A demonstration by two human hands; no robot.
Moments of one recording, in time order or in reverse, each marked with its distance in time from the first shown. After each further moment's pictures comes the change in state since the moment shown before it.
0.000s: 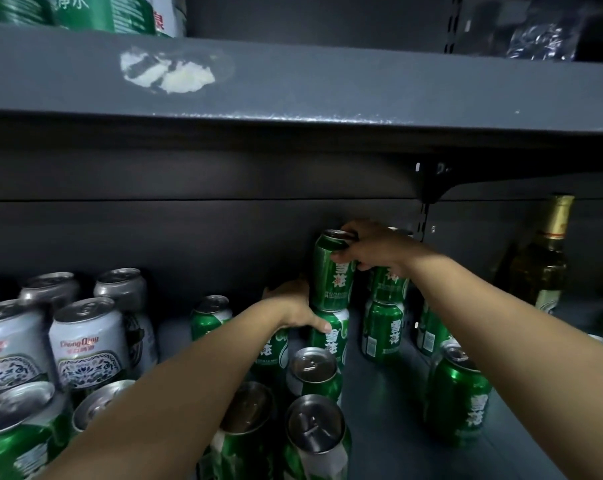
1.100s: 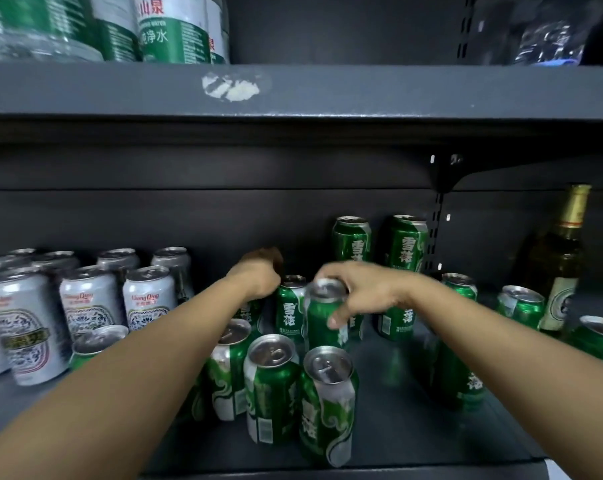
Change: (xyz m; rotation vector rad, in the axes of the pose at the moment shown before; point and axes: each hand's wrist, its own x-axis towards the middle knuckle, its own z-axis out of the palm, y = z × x) left_hand -0.076 -0.032 -0.056 0.091 0.261 -0.152; right_hand -0.071 -0.005 0.045 -0.373 -0.389 -0.258
